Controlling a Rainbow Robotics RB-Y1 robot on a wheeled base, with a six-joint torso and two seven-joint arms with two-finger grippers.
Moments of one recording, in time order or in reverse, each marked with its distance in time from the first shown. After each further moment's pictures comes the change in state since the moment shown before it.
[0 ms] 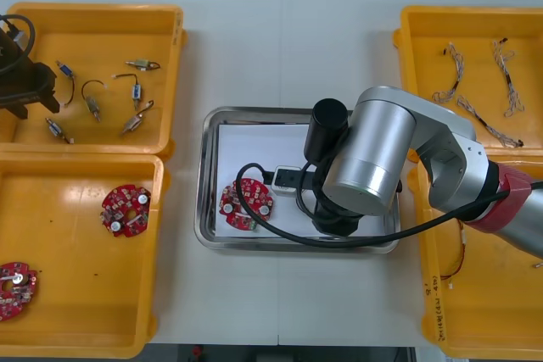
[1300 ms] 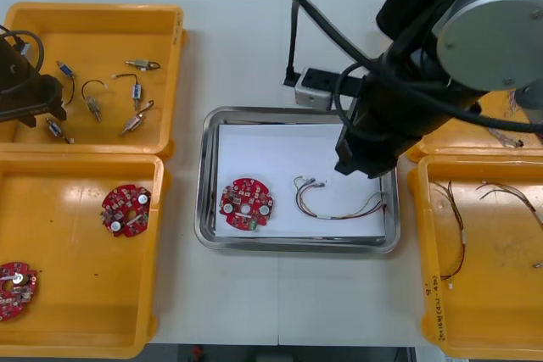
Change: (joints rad) right arm -0.069 -0.033 -0.494 -0.171 -0.376 0.277 -0.052; left arm 0.024 -0.018 -0.033 0.070 0.026 -0.137 -0.004
